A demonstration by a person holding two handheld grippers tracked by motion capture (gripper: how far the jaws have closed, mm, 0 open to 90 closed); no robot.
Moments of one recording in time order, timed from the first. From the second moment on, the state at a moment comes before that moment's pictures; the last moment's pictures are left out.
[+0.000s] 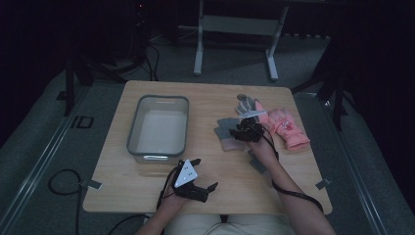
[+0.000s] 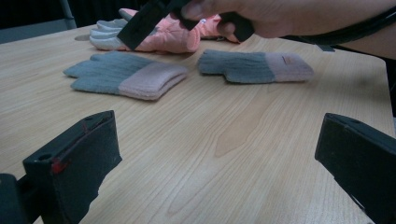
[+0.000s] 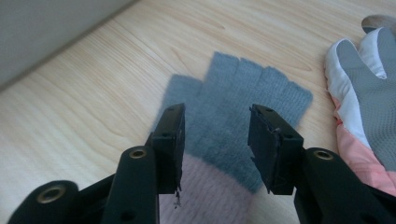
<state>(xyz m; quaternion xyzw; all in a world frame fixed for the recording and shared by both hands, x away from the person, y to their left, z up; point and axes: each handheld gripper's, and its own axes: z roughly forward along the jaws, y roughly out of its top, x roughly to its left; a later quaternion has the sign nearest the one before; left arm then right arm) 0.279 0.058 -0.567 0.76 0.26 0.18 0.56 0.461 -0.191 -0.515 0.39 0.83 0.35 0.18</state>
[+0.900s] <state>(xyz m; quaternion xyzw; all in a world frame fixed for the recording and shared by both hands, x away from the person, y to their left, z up) 0.279 0.058 -0.567 0.76 0.26 0.19 0.57 0.493 -0.175 -0.546 0.40 0.85 0.30 0.17</state>
